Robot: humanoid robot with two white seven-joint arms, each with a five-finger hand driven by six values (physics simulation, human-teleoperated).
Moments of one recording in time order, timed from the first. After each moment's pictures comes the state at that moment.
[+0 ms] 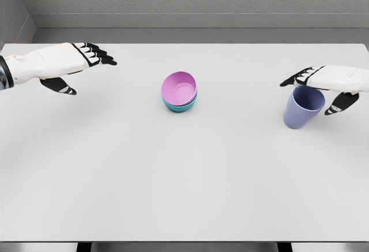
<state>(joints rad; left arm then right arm) -0.74 0.88 -0.68 -1.38 -0.38 -0.61 -0.40 -0.72 -1.02 0.73 -1.40 0.17 -0.50 0.61</state>
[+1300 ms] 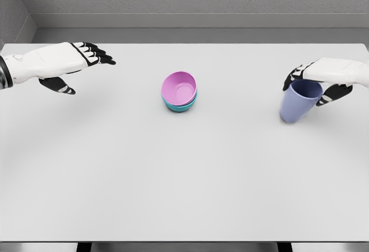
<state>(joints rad) -0.74 0.88 -0.68 -1.38 -0.38 -0.61 -0.40 -0.79 -0.98 0.78 -1.35 0.17 -0.52 0.61</state>
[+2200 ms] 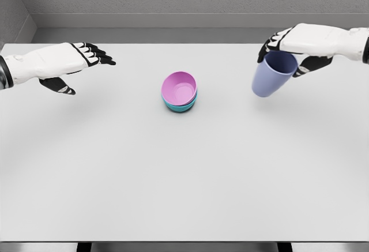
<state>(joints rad) -0.74 0.88 -0.68 -1.38 -0.38 -0.61 -0.40 -0.93 -0.91 0.77 -1.45 0.17 -0.51 0.61</state>
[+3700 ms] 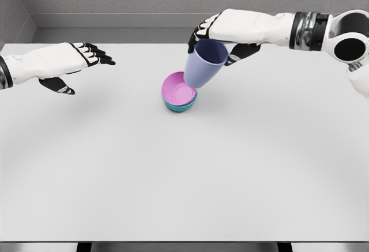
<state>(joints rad) -0.74 0.88 -0.68 -1.38 -0.38 -0.61 -0.40 -1.00 -0.59 0.77 -1.40 0.21 -0.50 0.61</state>
